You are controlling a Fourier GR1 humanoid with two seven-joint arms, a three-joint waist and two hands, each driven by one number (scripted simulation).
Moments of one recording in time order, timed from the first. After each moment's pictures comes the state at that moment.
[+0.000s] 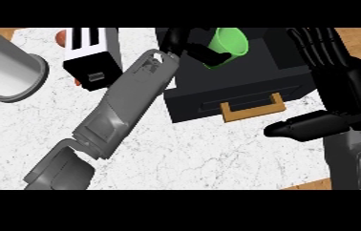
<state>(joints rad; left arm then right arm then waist) -1.30 0.00 -0.34 -0.31 0.33 0.27 -0.23 -0.38 -0.20 -0.10 -1.79 -0.14 0.24 0.07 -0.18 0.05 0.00</state>
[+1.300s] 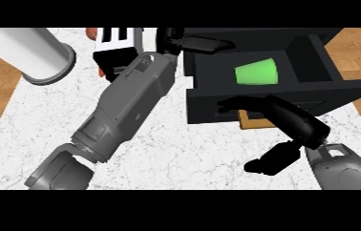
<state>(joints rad) -1.24 0.00 -0.26 -0.40 0.66 0.30 -0.52 -0.30 -0.38 0.25 -1.74 0.15 0.53 0.12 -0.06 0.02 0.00</state>
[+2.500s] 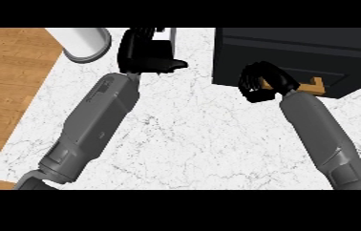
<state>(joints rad) -0.94 0.14 -0.25 -0.66 0.68 0.12 -0.53 -0.75 -0.31 0.14 -0.62 0.48 0.18 -0.37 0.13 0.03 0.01</state>
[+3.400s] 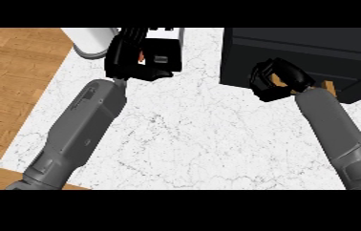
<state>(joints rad) -0.85 0.20 -0.27 -0.76 0.69 0.02 -0.48 -0.76 -0.36 0.05 -0.57 0.33 0.39 -0.43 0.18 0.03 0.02</state>
